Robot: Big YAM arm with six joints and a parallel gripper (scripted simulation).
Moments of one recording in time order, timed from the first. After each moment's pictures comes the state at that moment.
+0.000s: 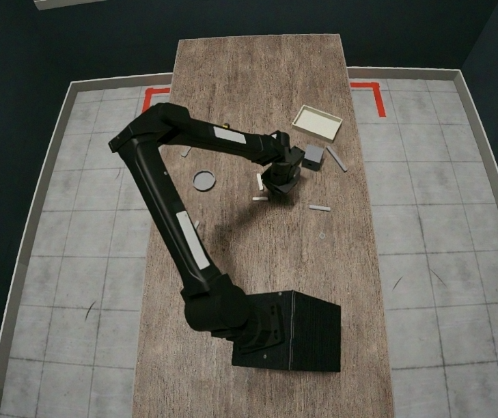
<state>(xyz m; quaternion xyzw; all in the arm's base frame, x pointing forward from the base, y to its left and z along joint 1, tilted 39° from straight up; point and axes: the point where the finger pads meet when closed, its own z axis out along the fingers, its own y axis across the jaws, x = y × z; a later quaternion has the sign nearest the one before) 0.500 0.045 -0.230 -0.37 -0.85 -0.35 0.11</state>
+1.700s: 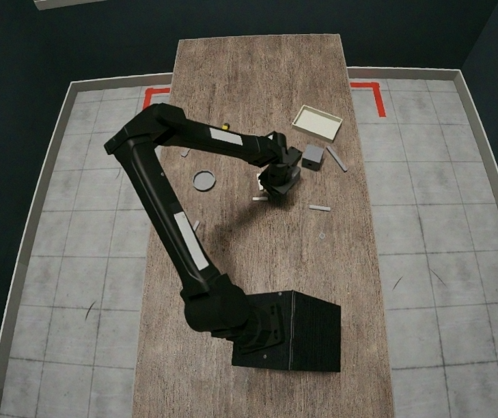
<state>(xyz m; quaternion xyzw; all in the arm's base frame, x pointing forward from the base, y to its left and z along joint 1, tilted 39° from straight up) 0.498 0.051 -0.224 -0.37 -0.86 -0.35 0.10</state>
